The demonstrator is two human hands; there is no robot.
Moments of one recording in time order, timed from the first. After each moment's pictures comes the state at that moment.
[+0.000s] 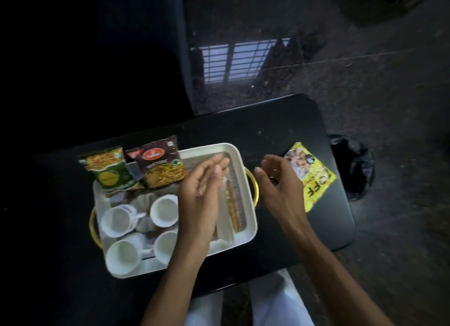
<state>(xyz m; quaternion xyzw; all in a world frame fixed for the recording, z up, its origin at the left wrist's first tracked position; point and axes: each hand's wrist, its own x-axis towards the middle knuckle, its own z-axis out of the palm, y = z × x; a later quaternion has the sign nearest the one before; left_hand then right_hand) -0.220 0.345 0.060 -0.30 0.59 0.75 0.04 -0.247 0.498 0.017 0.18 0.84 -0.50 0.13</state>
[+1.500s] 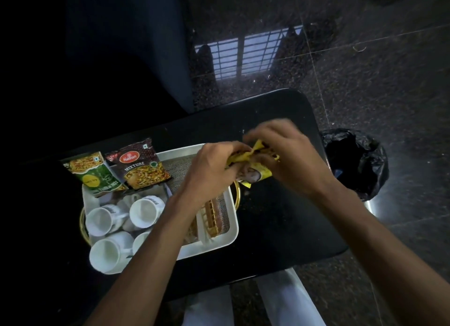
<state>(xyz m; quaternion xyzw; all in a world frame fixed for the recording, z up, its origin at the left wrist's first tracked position) -0.301 0.406 0.028 0.04 0.91 0.38 0.15 -0.330 0.594 0.056 -0.25 0.91 -0.32 0.10</state>
